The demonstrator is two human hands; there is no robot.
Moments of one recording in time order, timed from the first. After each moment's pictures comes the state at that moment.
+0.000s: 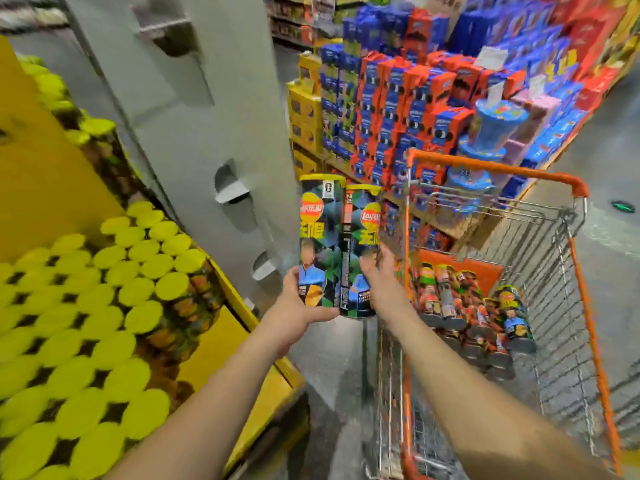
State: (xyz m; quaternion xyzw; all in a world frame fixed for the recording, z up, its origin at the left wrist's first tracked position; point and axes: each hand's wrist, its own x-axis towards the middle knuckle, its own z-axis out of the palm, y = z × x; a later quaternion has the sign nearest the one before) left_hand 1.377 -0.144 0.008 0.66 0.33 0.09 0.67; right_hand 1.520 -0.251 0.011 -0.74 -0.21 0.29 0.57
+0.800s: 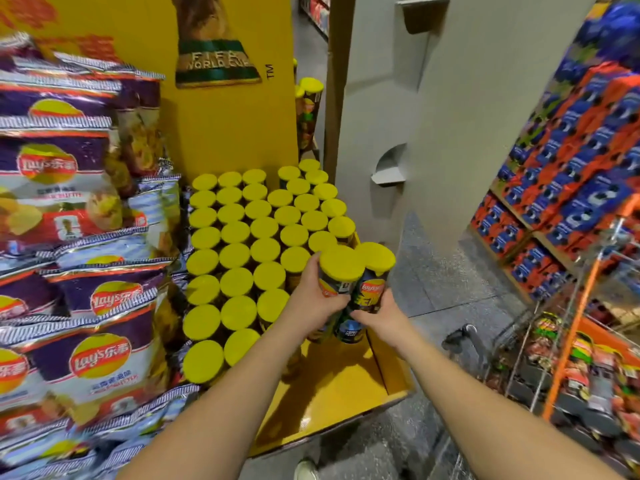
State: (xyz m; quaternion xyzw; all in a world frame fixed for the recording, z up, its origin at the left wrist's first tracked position) left_hand 1.208 -0.059 -0.017 0.66 0.47 0.26 0.53; right_hand 1.375 -0.112 -0.086 -0.69 -0.37 0.48 0.39
